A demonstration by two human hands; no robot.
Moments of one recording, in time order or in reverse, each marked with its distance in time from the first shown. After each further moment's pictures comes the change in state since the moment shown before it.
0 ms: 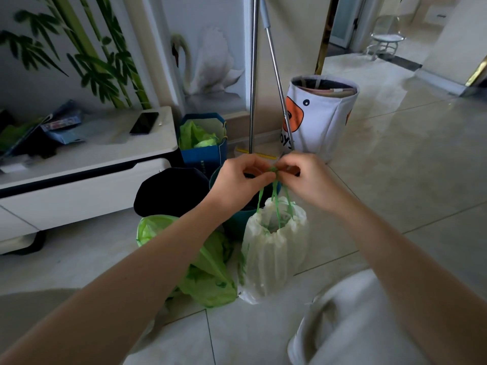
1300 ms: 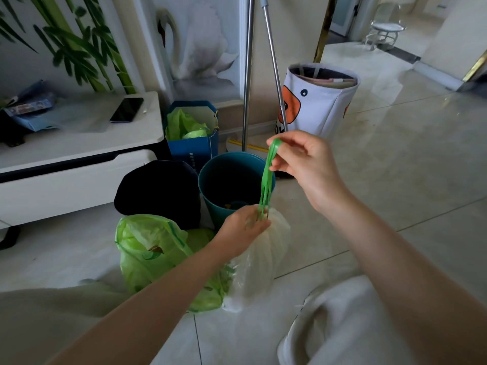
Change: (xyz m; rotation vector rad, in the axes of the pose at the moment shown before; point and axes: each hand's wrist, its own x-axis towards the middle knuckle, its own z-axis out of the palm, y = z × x) left_hand -0.024 -0.116 0.059 0.059 -0.225 -0.213; right_hand 0.020 0.002 0.008 0.649 0.188 0.152
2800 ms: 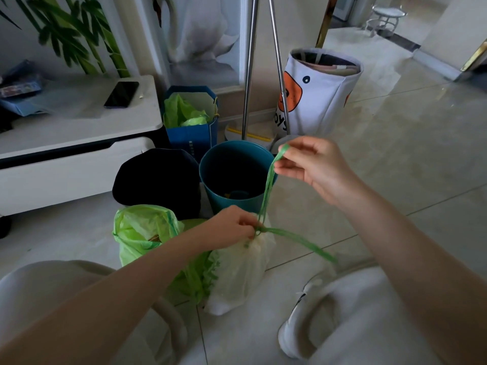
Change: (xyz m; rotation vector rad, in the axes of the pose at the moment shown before) left_hand -0.010 0.007 -0.046 0.174 -0.387 -0.054; right_hand 0.005 0.022 -0.004 0.129 0.005 0.322
